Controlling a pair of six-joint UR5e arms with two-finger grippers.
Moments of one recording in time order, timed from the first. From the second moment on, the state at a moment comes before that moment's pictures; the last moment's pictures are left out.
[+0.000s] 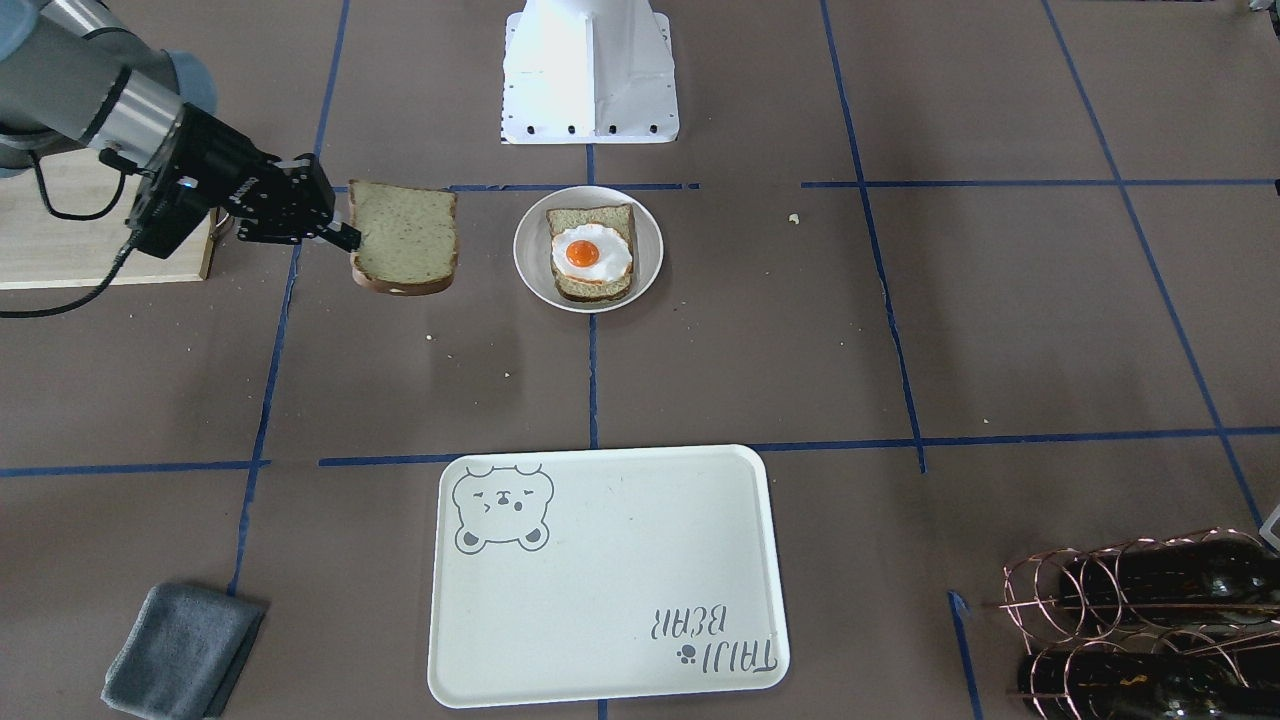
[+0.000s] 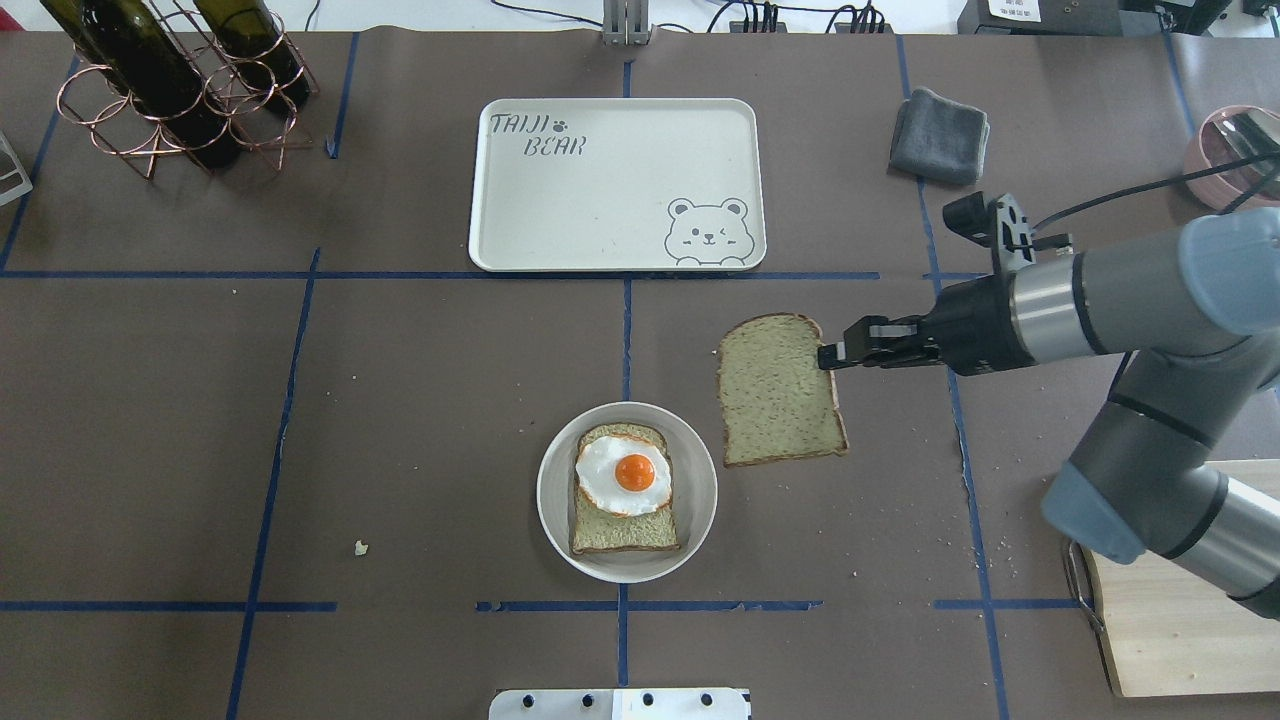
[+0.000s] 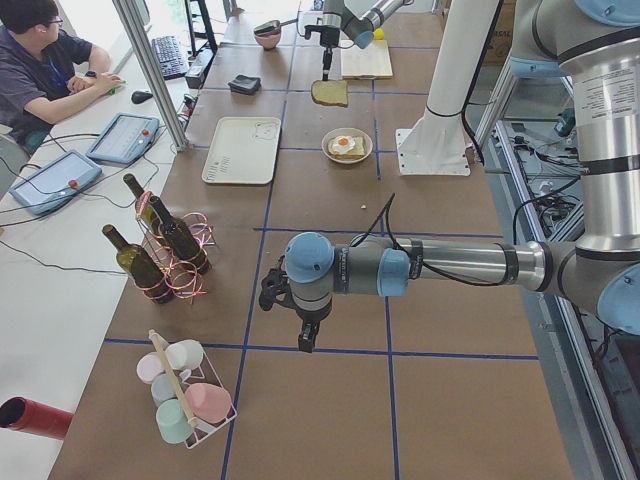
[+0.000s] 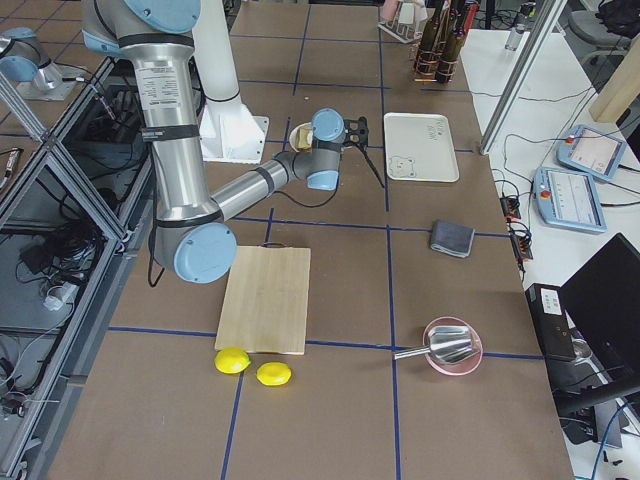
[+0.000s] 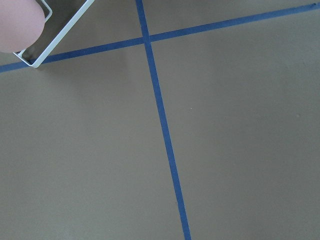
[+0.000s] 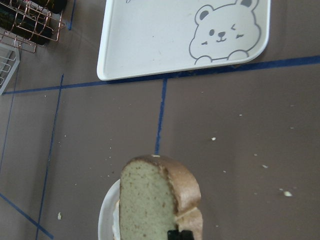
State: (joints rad) left arm -1.55 -1.37 -1.80 -1.57 -2.39 0.18; right arm 0.69 -1.36 1.83 -0.59 2.13 1.38
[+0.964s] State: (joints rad) left arm -1.55 -1.37 -1.80 -1.57 -2.39 0.18; right arm 0.37 -1.19 1.79 -0.78 1.75 1.39
